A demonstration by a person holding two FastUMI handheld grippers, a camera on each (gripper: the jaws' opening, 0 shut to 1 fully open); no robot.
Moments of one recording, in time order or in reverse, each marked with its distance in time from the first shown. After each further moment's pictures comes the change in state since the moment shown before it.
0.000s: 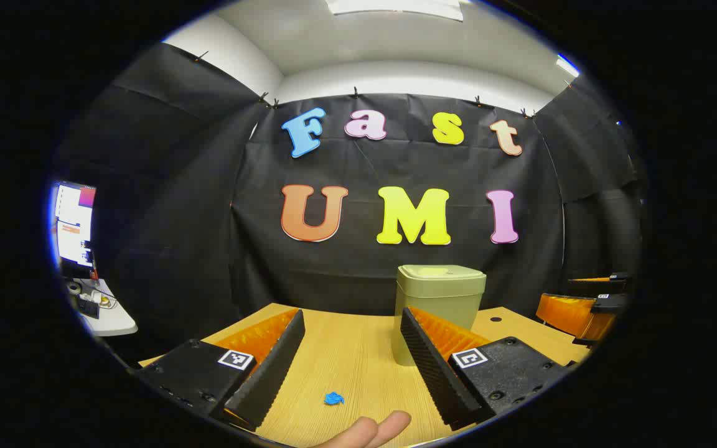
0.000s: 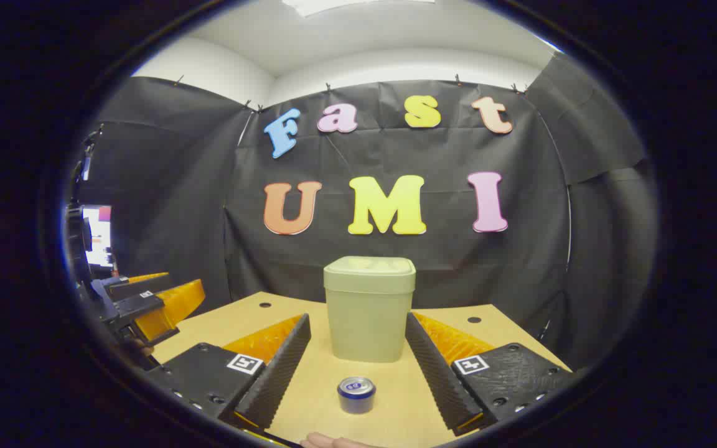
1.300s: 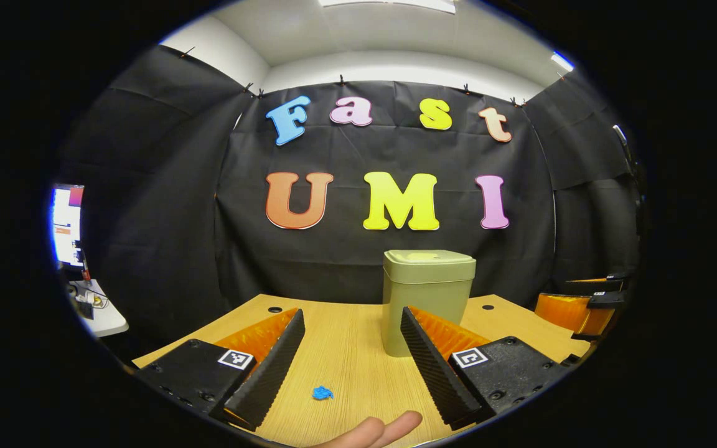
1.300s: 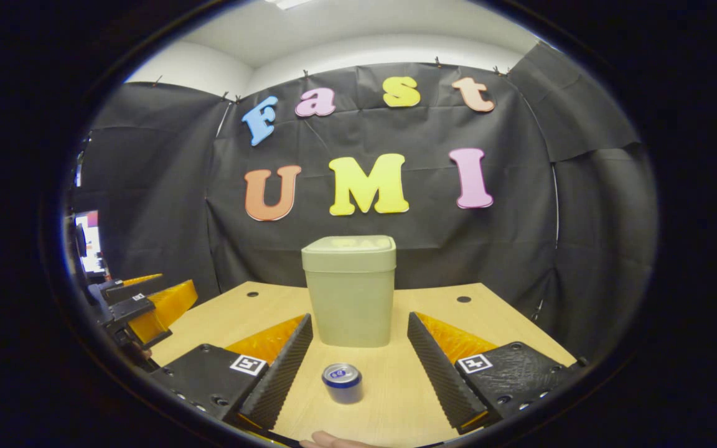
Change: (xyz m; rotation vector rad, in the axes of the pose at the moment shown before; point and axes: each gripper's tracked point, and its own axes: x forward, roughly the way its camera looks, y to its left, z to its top) left arm 0.013 -0.032 -0.024 0.020 0.044 -0.060; right arm 0.009 -0.026 -0.026 0.063 0.079 -0.068
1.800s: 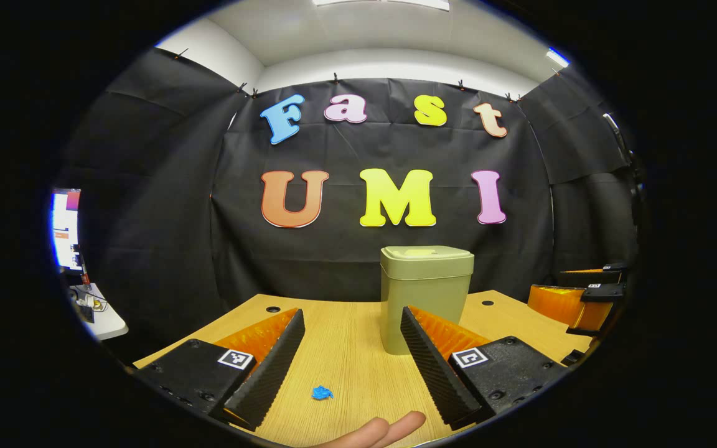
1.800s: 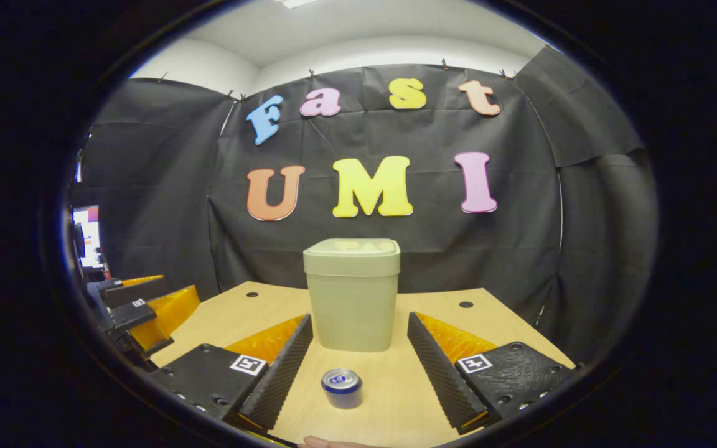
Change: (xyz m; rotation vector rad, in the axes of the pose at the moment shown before) left arm 0.002 0.000 -0.004 0.021 0.007 0.007; right arm 0.015 0.010 0.012 -0.027 -0.019 0.008
